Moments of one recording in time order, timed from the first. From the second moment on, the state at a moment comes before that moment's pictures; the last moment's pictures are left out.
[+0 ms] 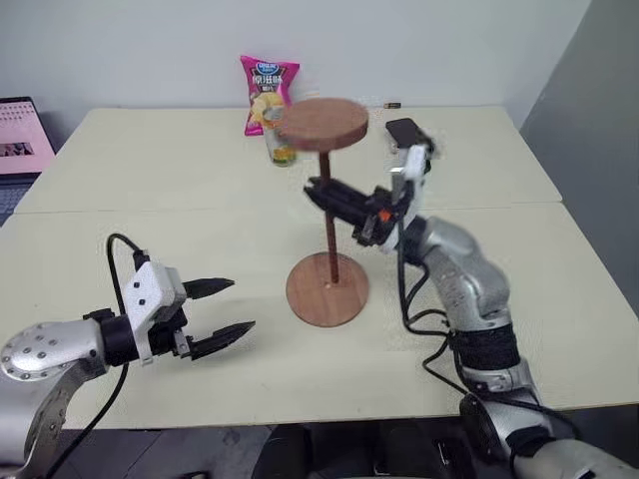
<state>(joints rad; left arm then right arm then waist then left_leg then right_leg) 0.19 0.82 0.40 -0.50 -0.55 0.40 -1.01 -0.65 -0.04 0.08 -0.08 0.40 0.32 0.82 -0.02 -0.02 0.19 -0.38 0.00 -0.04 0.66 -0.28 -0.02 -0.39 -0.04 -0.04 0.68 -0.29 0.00</state>
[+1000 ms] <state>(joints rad) 0.14 0.84 0.29 -0.47 -0.56 0.39 -1.06 -0.56 -0.03 0.19 0.12 0.33 -0.07 0.89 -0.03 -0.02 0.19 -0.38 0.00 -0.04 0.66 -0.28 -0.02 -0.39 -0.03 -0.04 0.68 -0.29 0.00</state>
